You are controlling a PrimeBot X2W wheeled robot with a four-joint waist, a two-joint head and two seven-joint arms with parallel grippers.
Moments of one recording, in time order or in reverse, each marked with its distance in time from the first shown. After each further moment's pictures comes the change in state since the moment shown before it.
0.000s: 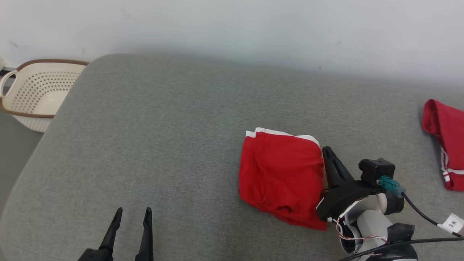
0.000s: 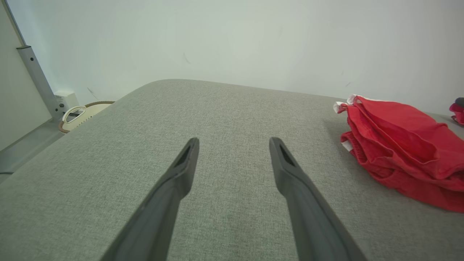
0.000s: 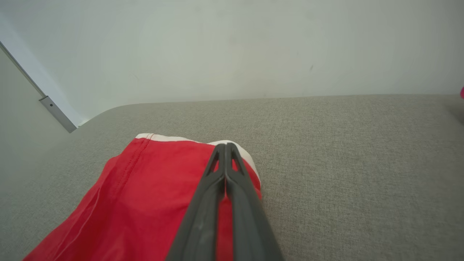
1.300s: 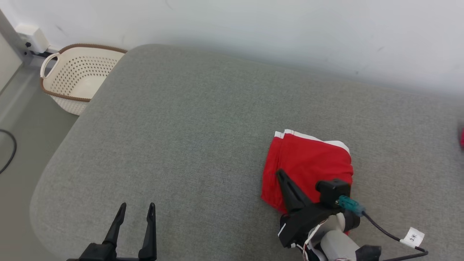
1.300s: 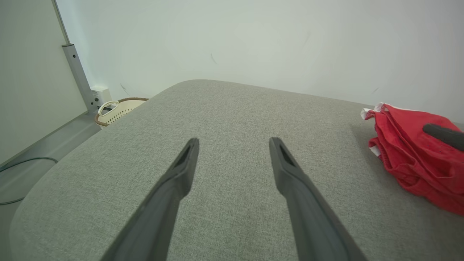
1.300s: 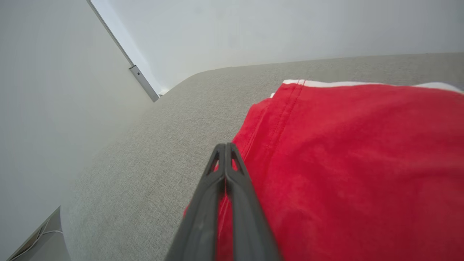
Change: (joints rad) left arm -0.034 0.000 -0.026 0.023 -0.014 0.010 0.000; right arm 0.067 0.078 0.214 -0.041 0.102 0.000 0.000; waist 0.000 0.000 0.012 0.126
